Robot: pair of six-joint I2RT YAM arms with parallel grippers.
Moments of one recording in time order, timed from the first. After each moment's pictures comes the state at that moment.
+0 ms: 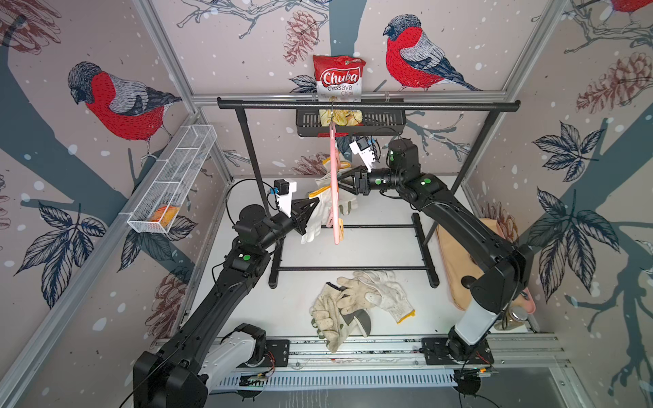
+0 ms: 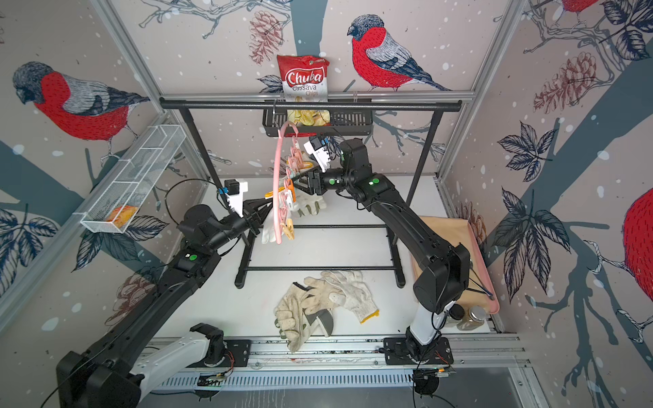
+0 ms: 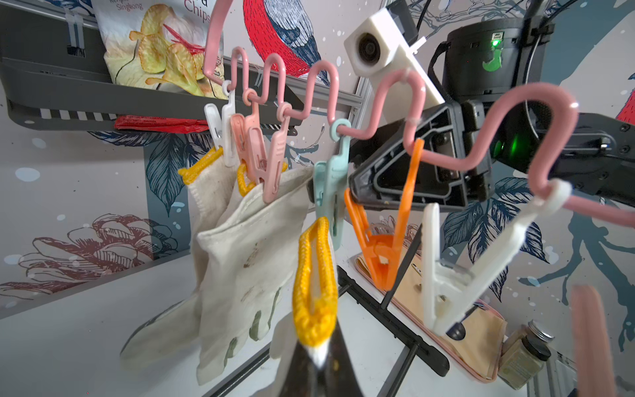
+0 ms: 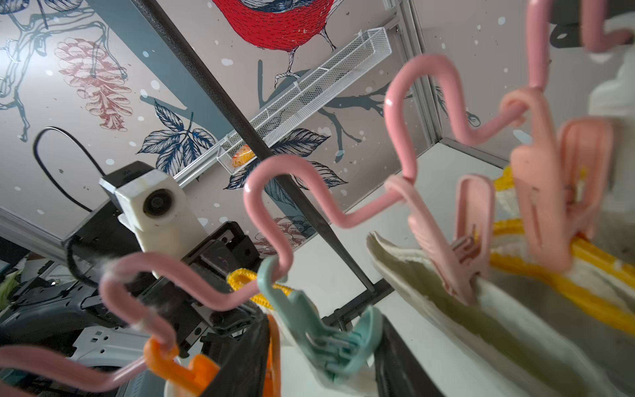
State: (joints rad) left arm -0.32 1.01 0.83 0.22 0.53 -0.26; right arm 0.61 1.74 1.78 -0.34 -0.81 0.26
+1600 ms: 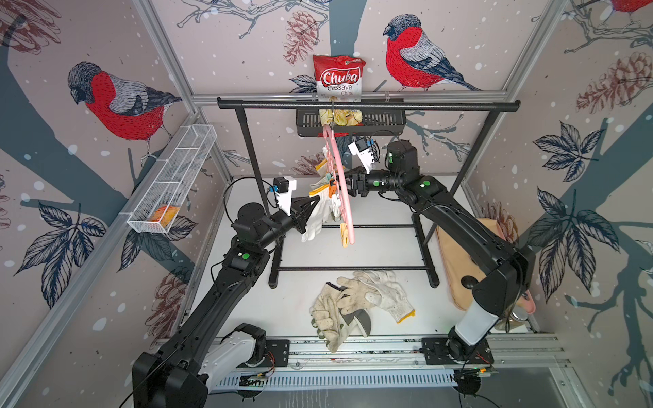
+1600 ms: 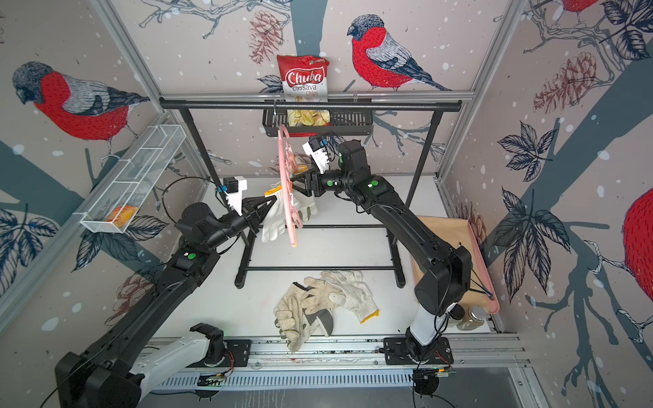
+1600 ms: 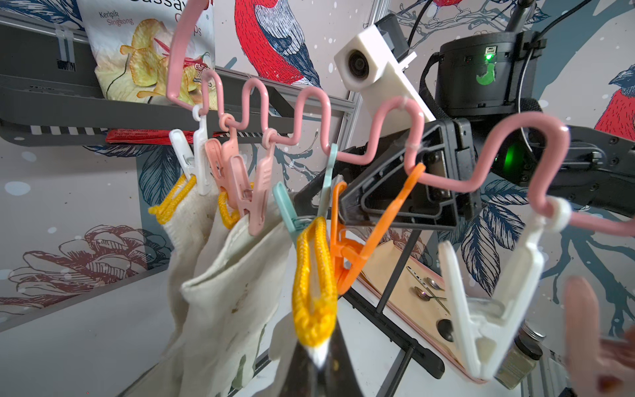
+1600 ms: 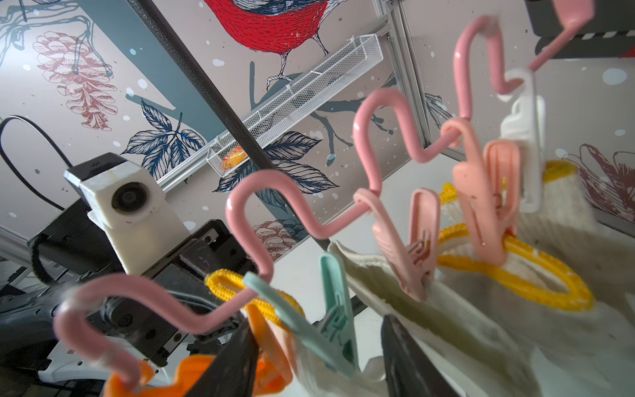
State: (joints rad) left arm -0.32 1.01 0.85 0.21 0.55 -0.26; right arm 0.62 1.72 1.76 -0.32 -0.77 0.27
